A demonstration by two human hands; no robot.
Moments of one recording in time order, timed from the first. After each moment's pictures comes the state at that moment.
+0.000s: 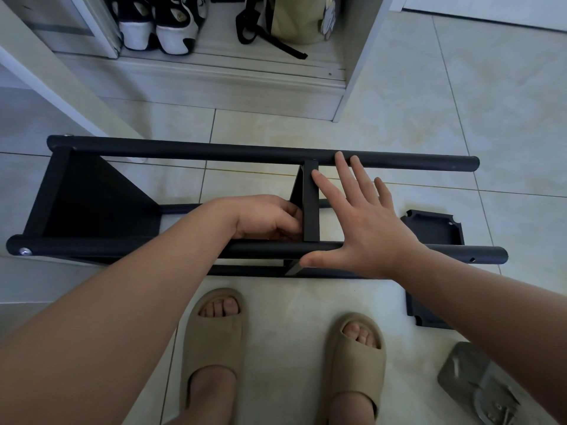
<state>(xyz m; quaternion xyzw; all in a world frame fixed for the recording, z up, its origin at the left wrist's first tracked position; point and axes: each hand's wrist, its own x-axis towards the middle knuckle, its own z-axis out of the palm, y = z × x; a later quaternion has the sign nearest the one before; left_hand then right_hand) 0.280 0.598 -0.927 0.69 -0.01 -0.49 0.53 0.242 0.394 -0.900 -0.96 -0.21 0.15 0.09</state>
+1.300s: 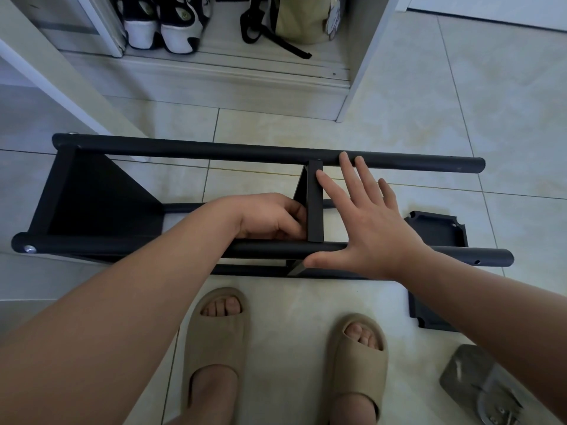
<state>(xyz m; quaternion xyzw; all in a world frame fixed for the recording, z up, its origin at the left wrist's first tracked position) 0.281 0.600 -0.927 0.67 0.00 -0.50 0.55 0.242 0.394 -0.900 -0.96 -0.21 0.15 0.08</state>
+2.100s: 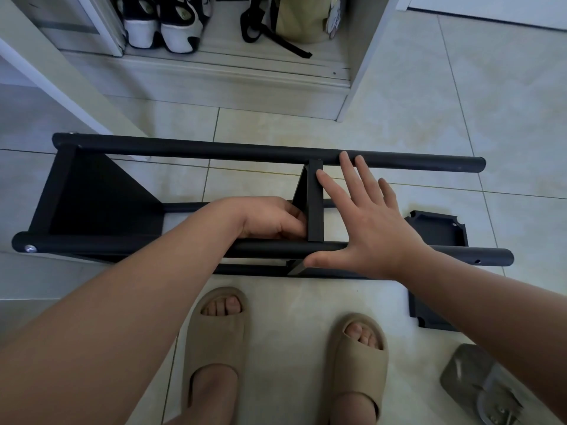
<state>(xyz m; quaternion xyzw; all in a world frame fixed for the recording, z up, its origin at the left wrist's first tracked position) 0.281 0.597 -0.928 0.70 -0.01 -0.50 0.51 0.242 0.394 -0.900 -0.96 -0.21 0.15 0.09</state>
